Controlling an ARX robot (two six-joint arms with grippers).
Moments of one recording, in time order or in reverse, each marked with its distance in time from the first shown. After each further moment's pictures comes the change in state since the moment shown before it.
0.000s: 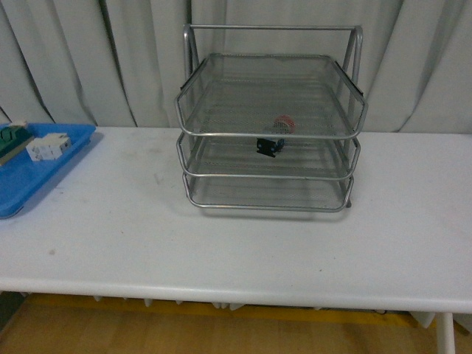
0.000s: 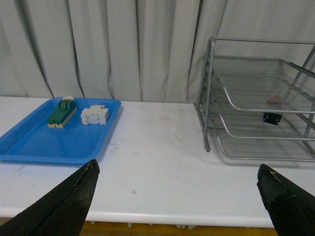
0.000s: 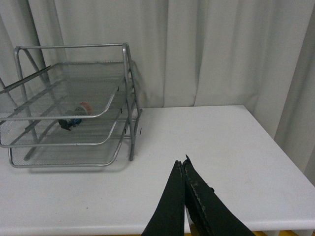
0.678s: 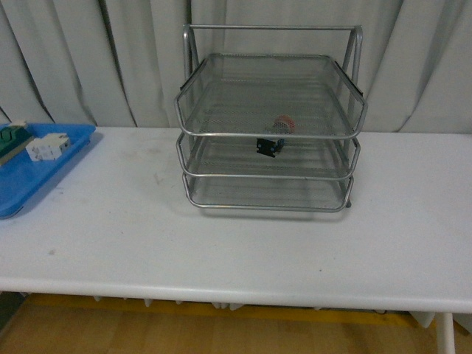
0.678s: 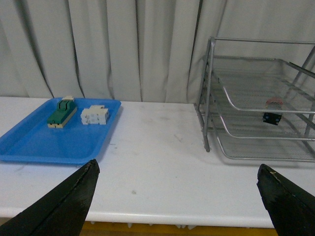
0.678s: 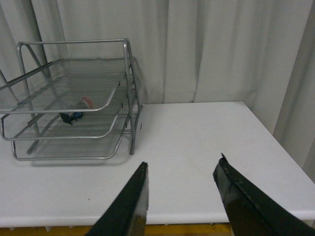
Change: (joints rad) left arm 0.000 0.000 0.000 0.000 0.000 0.000; right arm 0.000 -0.209 0.001 -0.221 -0.003 -0.001
